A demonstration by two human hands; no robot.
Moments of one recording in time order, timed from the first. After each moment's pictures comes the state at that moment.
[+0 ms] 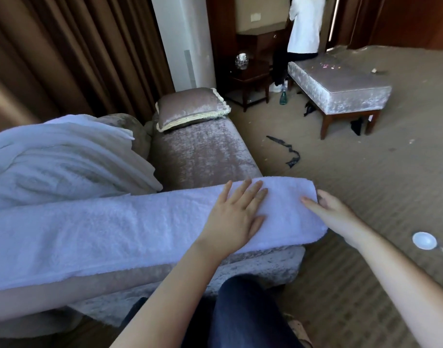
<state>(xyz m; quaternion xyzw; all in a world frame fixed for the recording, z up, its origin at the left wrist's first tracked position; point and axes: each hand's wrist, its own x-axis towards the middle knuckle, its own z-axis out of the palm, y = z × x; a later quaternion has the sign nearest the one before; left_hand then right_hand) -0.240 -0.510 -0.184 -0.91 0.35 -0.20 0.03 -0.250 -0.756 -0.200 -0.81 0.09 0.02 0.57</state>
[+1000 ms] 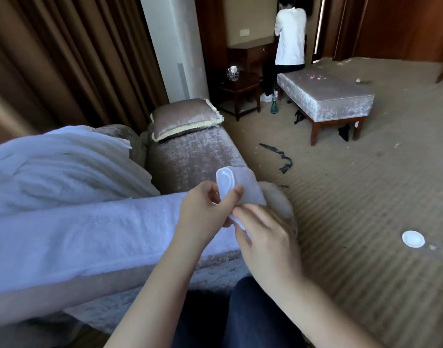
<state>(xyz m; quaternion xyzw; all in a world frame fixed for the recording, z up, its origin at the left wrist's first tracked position) -0.295 -0.502 -0.098 -0.83 0.05 -0.06 -0.55 -0.340 -0.615 -0.152 -0.85 -0.14 -0.43 0.28</state>
